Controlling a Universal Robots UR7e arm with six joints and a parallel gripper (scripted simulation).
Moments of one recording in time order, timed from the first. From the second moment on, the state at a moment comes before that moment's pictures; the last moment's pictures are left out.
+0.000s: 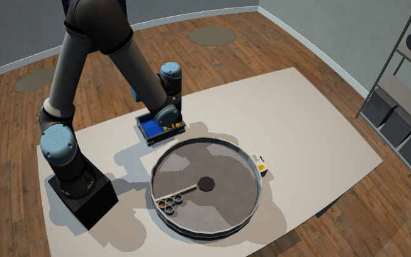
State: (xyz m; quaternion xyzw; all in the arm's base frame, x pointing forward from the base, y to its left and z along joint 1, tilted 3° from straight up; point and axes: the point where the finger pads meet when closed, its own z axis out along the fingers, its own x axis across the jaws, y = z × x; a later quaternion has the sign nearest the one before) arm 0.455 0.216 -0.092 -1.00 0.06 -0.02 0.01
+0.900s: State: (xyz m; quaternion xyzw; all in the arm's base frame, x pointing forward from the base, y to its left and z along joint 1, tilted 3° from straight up) arm 0.454 0.216 -0.084 -1.00 0.06 -0.02 0.01
